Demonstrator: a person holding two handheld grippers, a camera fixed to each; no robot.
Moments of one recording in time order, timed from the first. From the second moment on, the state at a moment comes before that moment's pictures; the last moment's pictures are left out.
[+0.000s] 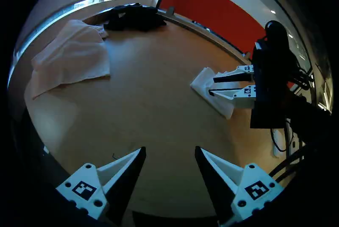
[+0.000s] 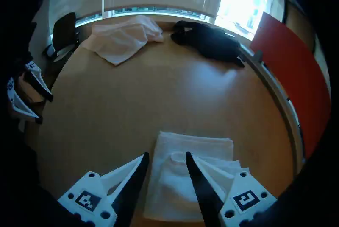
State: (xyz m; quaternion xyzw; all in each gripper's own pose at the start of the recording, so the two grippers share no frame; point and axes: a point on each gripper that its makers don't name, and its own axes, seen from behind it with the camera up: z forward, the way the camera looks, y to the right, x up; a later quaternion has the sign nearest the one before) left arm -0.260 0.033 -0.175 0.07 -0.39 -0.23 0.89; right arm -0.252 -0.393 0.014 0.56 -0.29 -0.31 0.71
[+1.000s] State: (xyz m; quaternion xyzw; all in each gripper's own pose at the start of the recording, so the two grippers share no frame) left arm -0.257 0.043 -0.165 0.05 -0.39 -0.22 0.89; right arm -0.259 -0.307 -0.024 0.47 -0.34 -0.21 0.79
